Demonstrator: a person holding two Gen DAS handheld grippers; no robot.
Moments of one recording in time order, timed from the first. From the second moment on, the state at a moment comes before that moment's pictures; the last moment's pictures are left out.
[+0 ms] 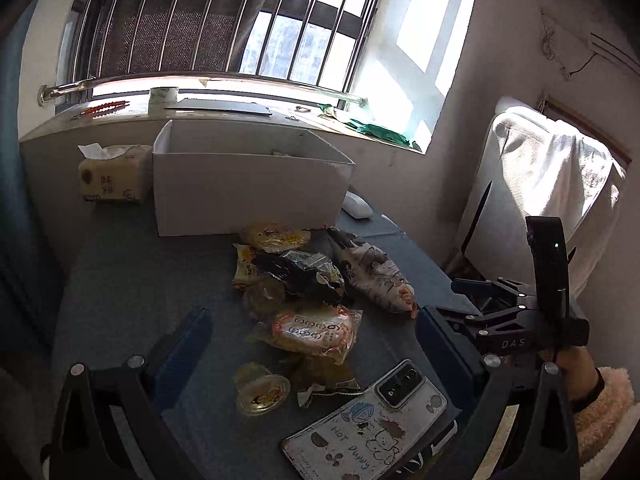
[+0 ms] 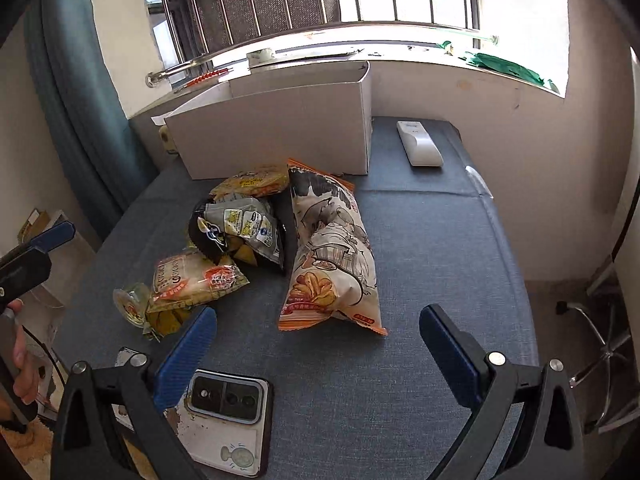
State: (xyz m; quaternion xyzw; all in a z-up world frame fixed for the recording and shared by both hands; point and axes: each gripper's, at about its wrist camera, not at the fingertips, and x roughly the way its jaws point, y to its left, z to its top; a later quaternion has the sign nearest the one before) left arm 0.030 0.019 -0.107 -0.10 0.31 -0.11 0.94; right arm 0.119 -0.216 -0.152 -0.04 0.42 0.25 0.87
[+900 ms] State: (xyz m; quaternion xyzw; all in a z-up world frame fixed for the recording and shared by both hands) left arm 0.037 0.040 -0.158 -0.10 0.39 -0.10 0.91; right arm 0.133 -0.223 -0.139 0.01 0.38 0.28 0.88
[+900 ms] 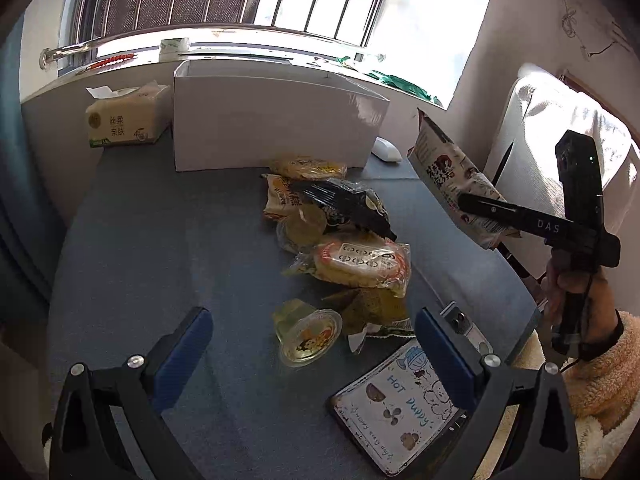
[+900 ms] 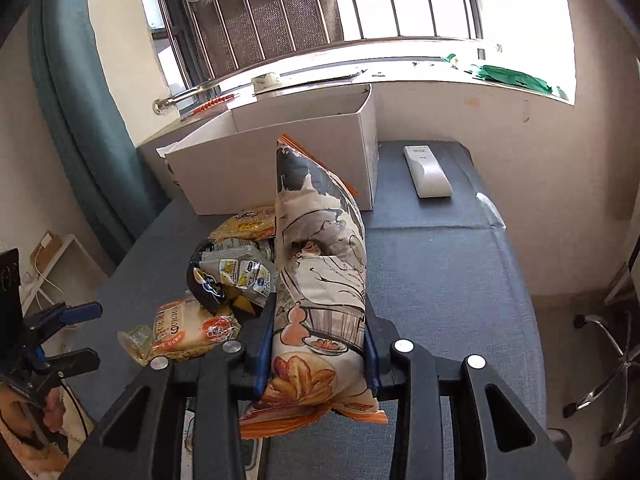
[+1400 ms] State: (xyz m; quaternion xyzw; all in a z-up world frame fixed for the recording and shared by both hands) left arm 0.065 0.044 -0.192 -0.13 0.43 -0.11 0.89; right arm 0.112 -0.266 -0.141 0.09 0.39 0.27 0.87
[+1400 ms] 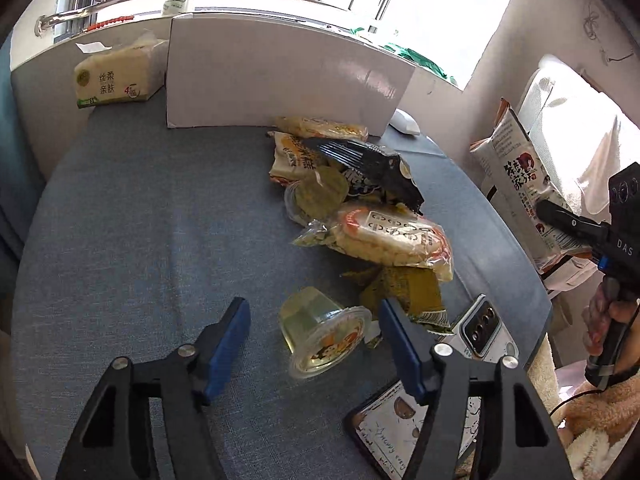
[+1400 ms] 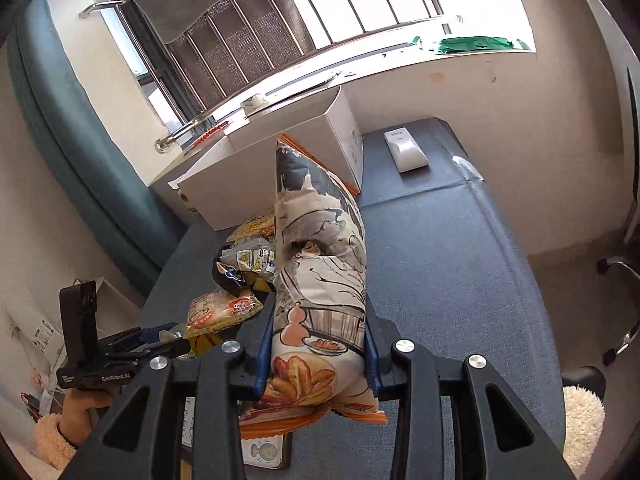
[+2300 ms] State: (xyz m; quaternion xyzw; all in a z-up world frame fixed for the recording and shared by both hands) left arm 0.174 0.114 -0.027 -0.17 0.25 -0.11 0.95; right arm 0.225 -0.167 -0.052 0.11 0.35 0.36 0.86
